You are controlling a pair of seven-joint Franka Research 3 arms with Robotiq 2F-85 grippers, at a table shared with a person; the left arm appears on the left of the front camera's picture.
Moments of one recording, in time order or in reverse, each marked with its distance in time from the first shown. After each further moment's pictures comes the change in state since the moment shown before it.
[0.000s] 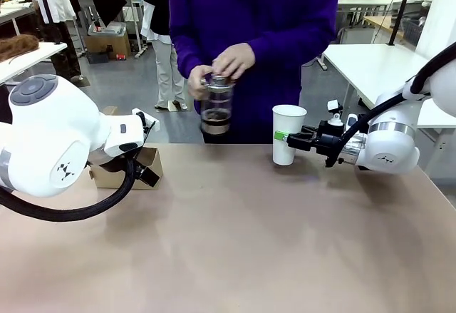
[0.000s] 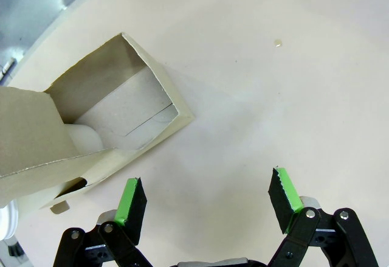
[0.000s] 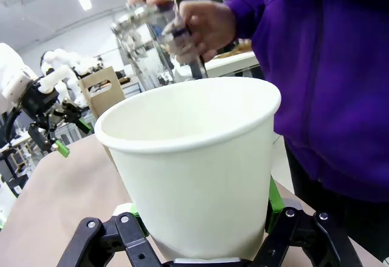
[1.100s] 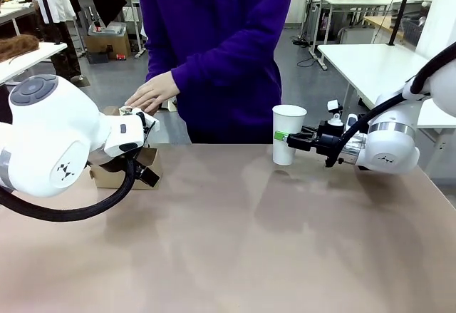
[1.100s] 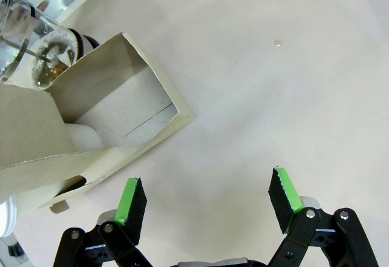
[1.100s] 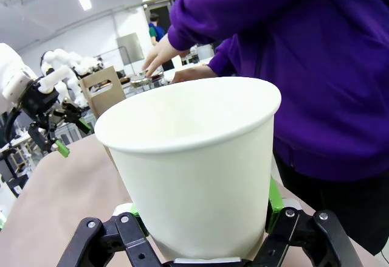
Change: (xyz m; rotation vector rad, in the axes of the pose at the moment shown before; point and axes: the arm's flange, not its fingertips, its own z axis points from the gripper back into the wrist) left arm 0.000 0.000 0.000 0.000 0.000 0.000; right arm 0.000 0.000 0.000 0.000 0.000 0.000
